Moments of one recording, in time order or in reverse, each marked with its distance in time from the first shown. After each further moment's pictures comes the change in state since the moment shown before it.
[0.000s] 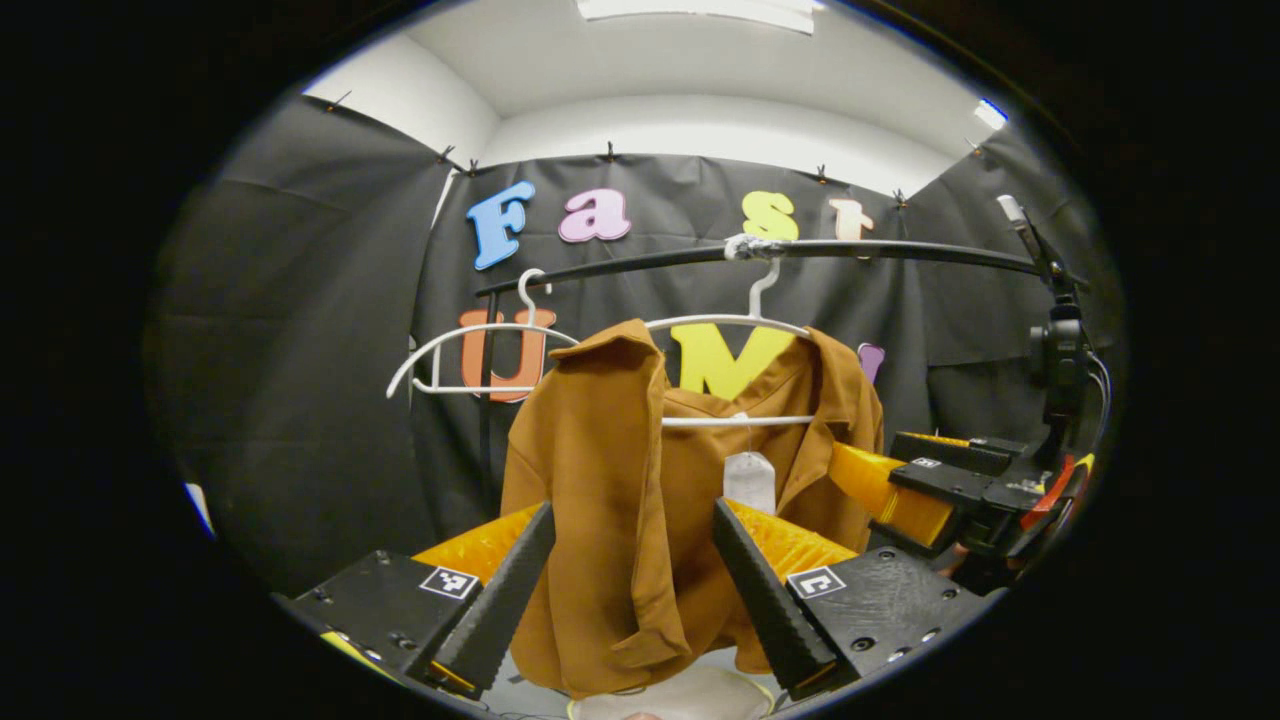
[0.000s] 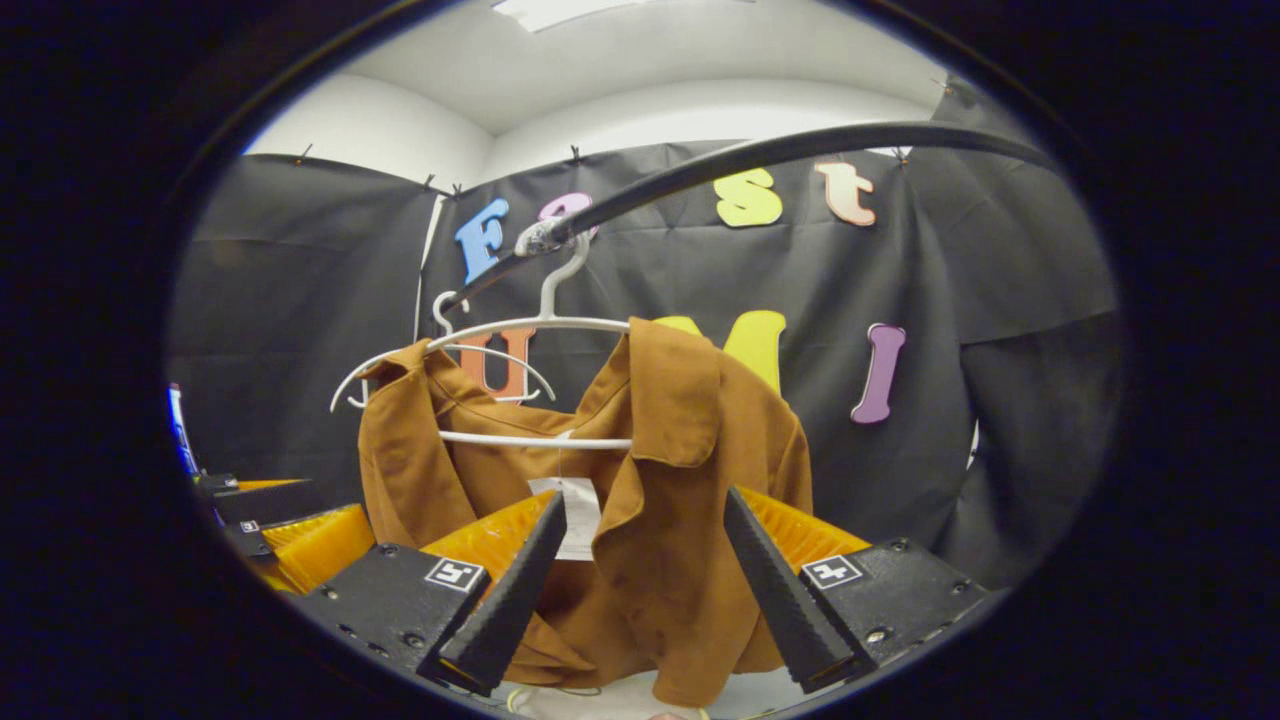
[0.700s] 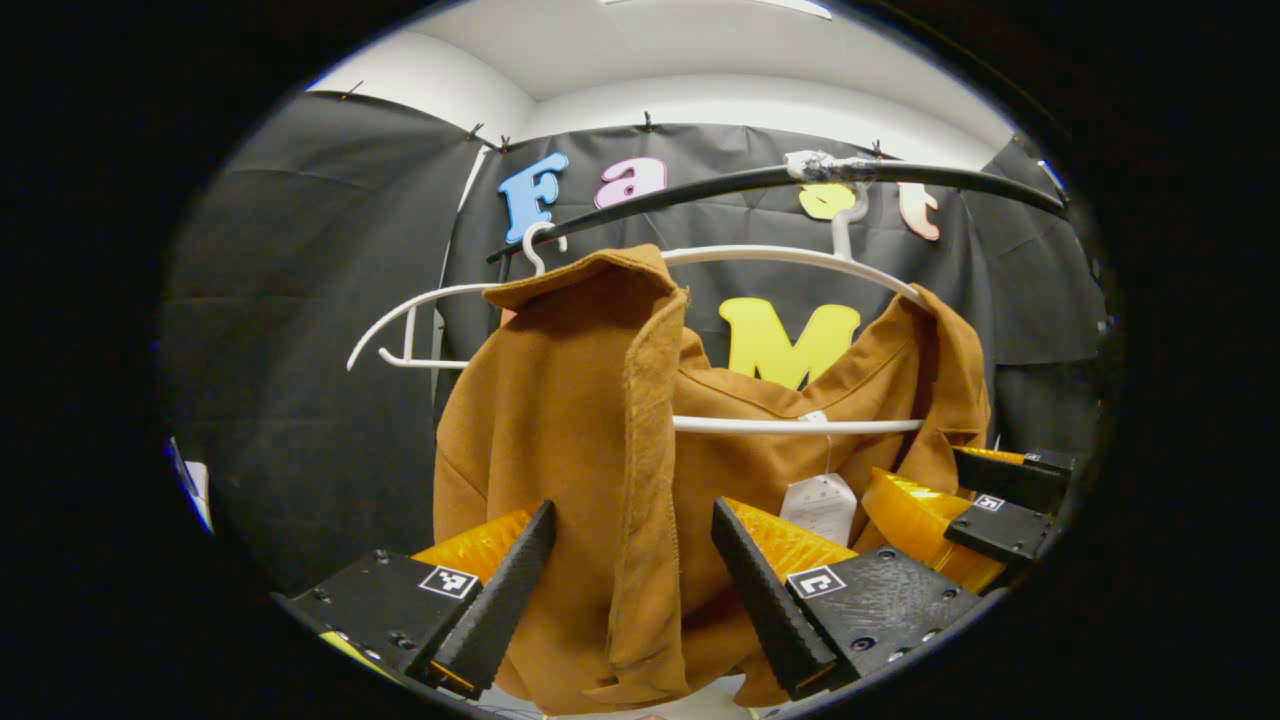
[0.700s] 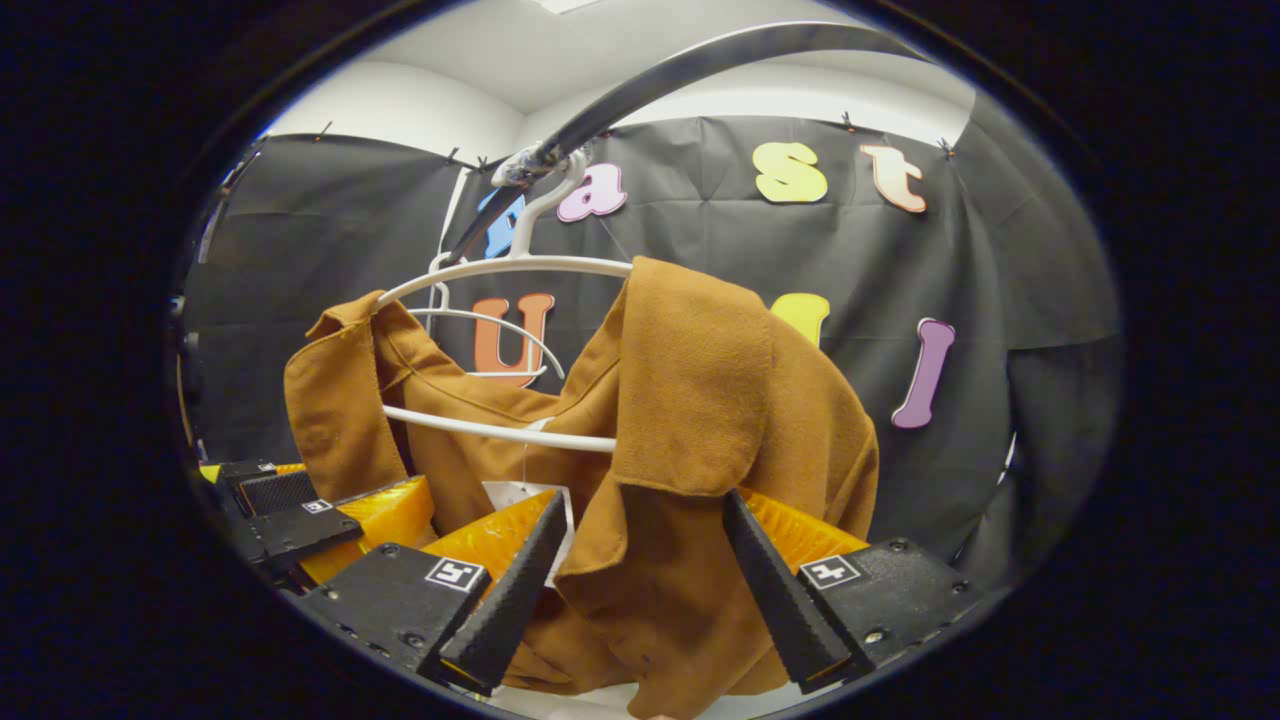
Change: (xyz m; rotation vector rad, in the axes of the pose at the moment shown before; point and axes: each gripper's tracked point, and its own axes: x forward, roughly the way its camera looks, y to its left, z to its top) left arm 0.099 0.005 -0.020 -0.034 0.043 0.157; right arm 0.070 -0.003 -0.009 -0.098 0.034 0.061
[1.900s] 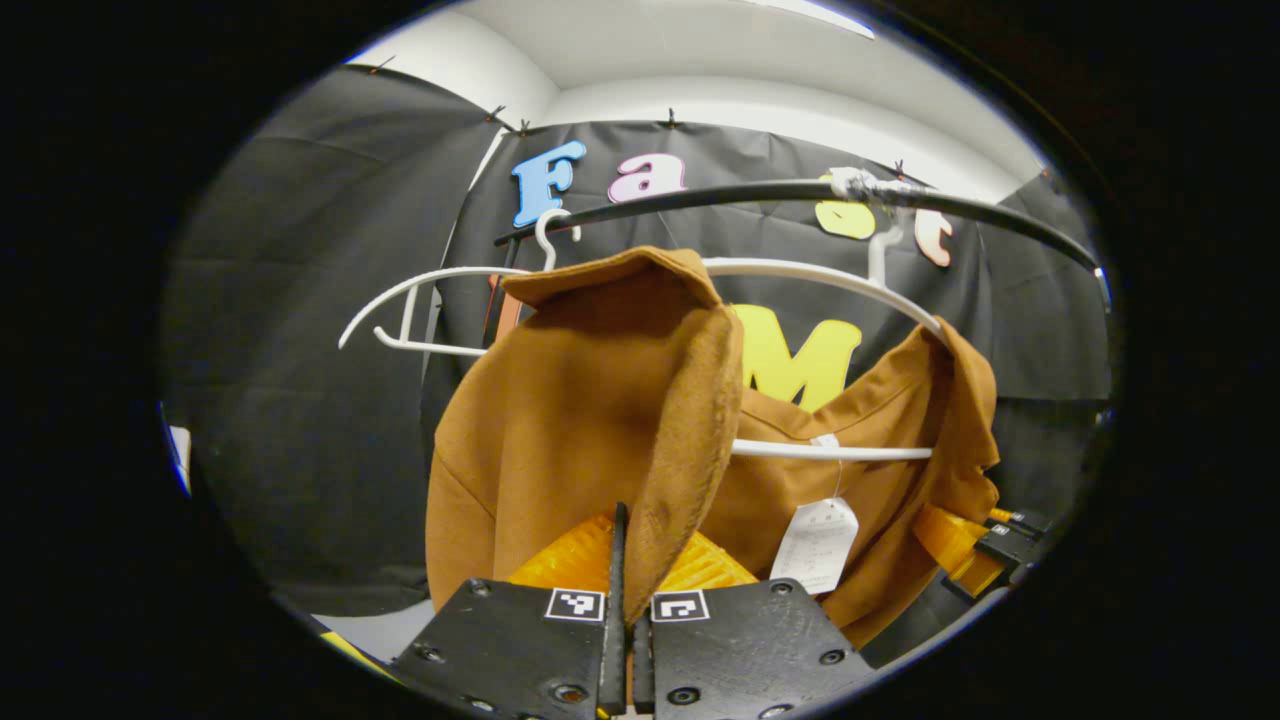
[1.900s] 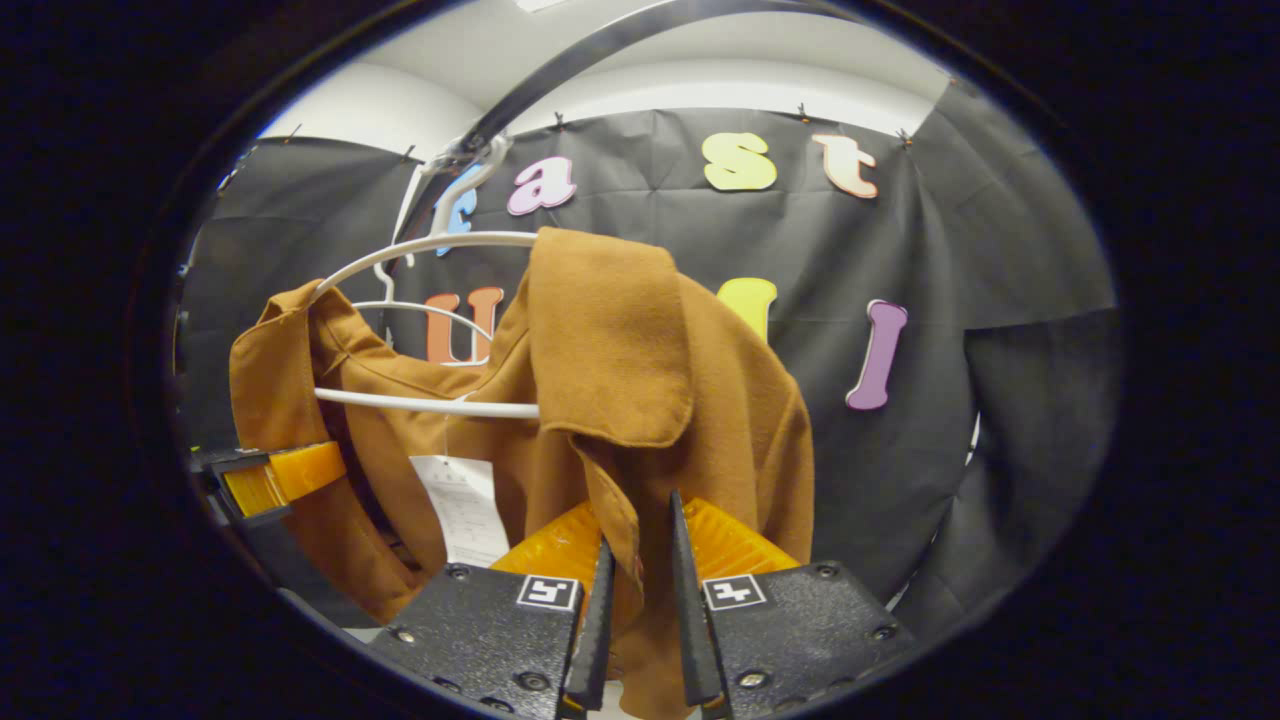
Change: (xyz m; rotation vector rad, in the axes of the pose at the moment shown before) left arm -0.006 0.005 0.011 -0.145 0.007 -0.061; right arm -0.015 -0.056 -0.019 0.098 0.002 -0.150
